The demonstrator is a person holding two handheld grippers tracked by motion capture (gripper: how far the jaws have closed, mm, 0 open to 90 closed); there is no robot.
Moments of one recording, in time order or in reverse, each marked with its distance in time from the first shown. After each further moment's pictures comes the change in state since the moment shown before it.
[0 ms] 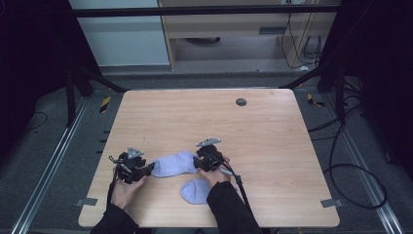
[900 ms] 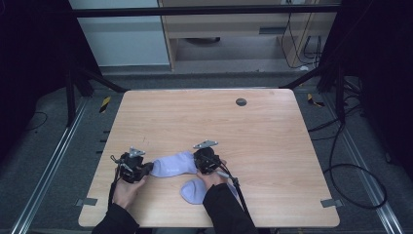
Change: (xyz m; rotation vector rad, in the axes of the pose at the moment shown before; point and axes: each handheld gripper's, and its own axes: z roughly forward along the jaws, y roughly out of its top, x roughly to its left) left arm -0.004 0.003 -0.002 0.015 -0.050 -0.039; right arm 0.010 -0.002 -0.001 -0.015 0.005 0.018
